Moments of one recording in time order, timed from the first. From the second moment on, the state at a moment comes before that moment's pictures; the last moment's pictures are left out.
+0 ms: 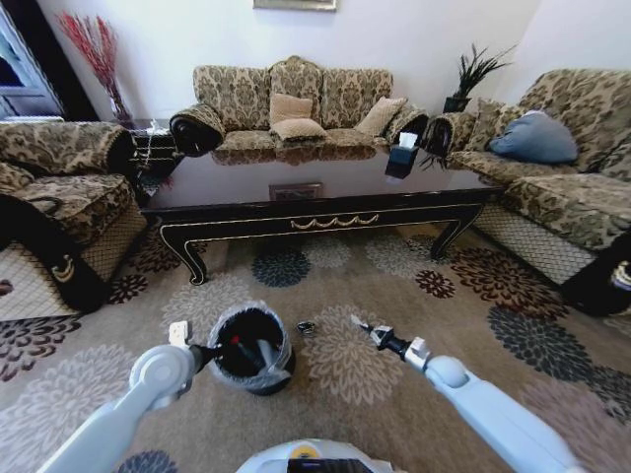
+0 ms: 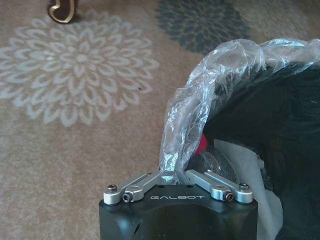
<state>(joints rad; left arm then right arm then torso) 1.26 -0.77 -0.33 -2.15 -1.59 0.74 -0.95 -1.07 0.73 0.08 1.43 0.43 0.31 -0.38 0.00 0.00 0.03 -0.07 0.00</state>
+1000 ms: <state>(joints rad) 0.41 -1.07 0.49 -1.84 -1.77 0.74 -1.10 -1.44 0.58 0.46 1.98 0.32 0.27 -0.30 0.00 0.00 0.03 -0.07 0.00</state>
